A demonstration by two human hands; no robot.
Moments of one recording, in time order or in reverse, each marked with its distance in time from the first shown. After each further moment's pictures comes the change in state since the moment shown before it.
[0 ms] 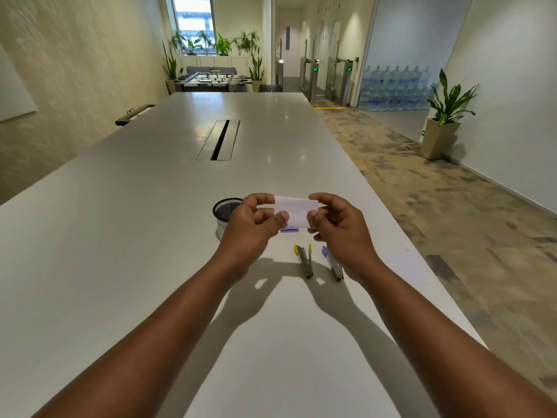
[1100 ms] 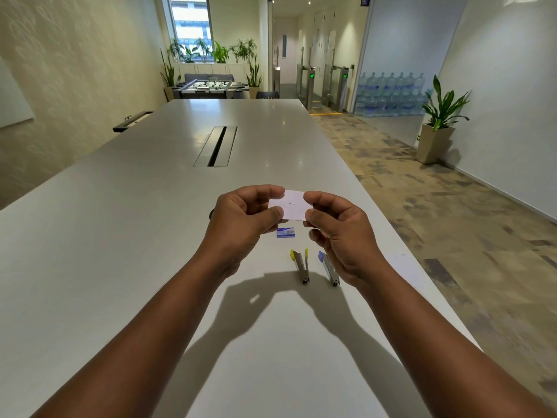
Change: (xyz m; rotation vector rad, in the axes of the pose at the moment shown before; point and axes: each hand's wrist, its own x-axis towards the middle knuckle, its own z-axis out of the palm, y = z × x) left_hand -0.011 0.037 -0.005 -0.022 -0.046 0.188; right_hand -0.010 -0.033 0.003 0.381 0.003 0.145
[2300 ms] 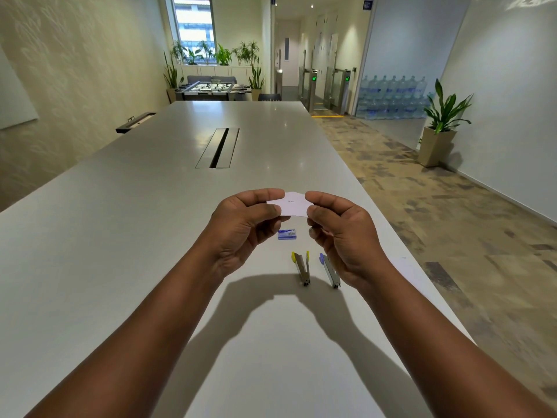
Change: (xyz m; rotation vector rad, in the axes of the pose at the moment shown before) left_hand 0.009 0.002 -0.004 -0.383 -0.011 -0.280; right_hand 0.000 -0.007 0.004 0.087 0.020 0.036
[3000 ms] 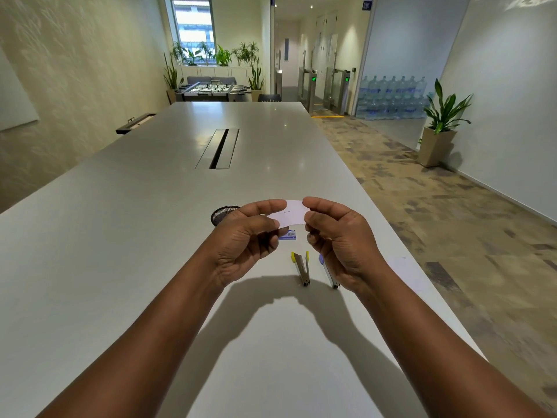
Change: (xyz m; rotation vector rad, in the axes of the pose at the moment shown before) left_hand -0.007 -0.008 0.000 -0.073 0.009 -0.174; right_hand -0.003 0.005 -0.002 0.053 0.011 0.060
